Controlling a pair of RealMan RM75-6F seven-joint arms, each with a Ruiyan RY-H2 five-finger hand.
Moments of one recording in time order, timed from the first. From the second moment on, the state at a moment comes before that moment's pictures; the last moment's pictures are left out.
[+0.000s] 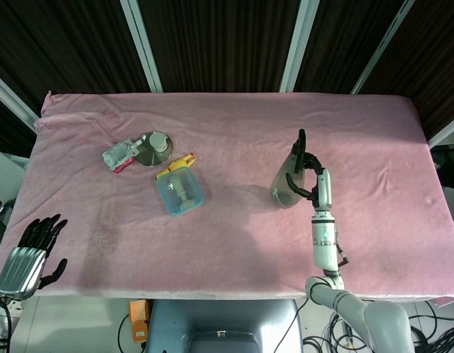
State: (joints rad) left arm -0.16 -1.14 0.02 -1.53 1.60 1.44 -0.02; right arm 0.72 -2.06 0.38 -0.55 -1.25 1.27 0.99
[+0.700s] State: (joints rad) left arm -0.16 -1.15 0.02 -1.53 1.60 1.42 -0.01; right arm 0.71 -2.08 0.34 -0.49 -1.30 1.23 0.99
